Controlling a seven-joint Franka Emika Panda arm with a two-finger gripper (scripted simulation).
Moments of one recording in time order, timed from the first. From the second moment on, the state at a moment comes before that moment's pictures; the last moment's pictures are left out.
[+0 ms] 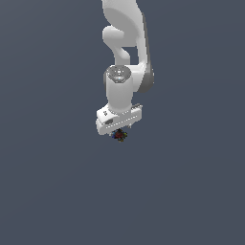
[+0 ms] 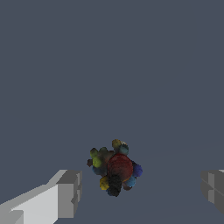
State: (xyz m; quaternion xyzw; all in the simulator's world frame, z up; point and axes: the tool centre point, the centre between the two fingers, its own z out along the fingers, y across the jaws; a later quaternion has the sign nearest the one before) arm -0.032 -0.011 0.130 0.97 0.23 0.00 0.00
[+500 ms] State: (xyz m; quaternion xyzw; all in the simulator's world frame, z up) arm -0.051 -0.014 0.104 0.93 0.36 0.00 0.00
